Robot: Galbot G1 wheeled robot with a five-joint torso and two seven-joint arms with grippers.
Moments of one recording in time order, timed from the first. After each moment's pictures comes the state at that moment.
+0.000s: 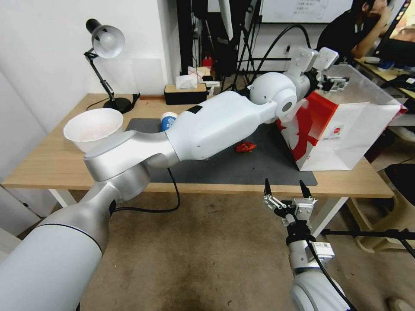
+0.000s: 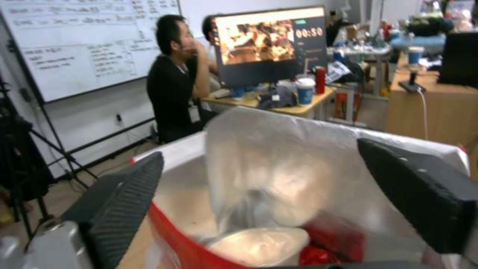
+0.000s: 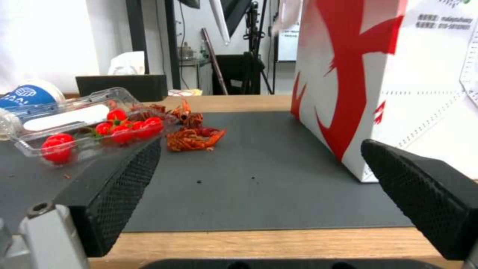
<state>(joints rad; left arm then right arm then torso) -0.24 -1.58 0.63 -1.22 -1.12 0.33 -0.21 -1.60 1.28 0.37 2.12 0.15 0.13 0.31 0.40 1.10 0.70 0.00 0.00</state>
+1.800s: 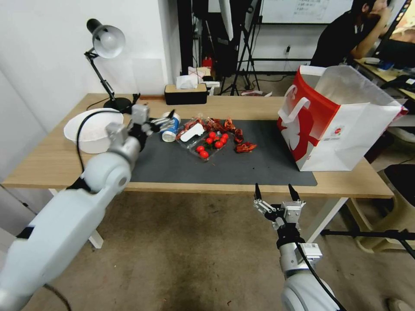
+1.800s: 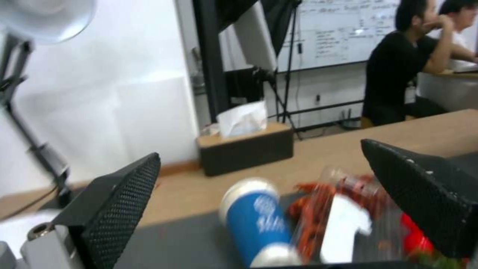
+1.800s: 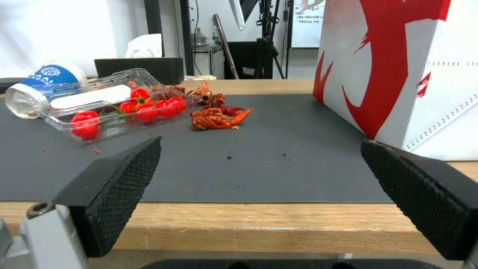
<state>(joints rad) 0.61 -0.91 -0.04 -1.84 -0.80 0.30 -0.24 -1.58 1.28 0.31 2.09 0.14 0.11 0.31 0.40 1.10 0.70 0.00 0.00</state>
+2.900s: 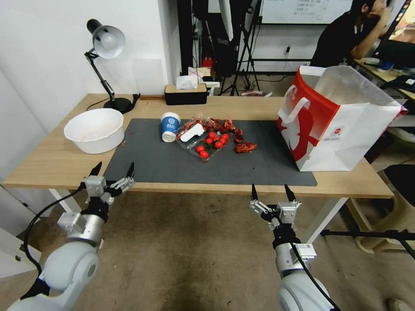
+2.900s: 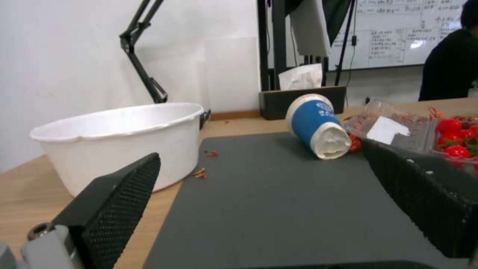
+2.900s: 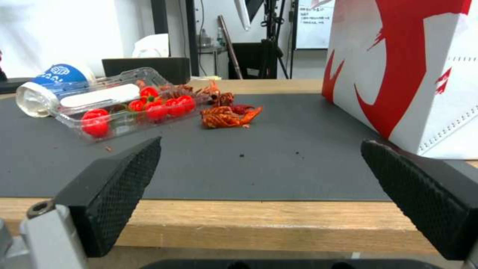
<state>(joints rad) 1.53 -1.02 -0.57 -2.01 -0.49 -0.19 -0.13 -1.57 1.30 0.29 2.07 0.12 0.12 0.31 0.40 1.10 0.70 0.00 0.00</state>
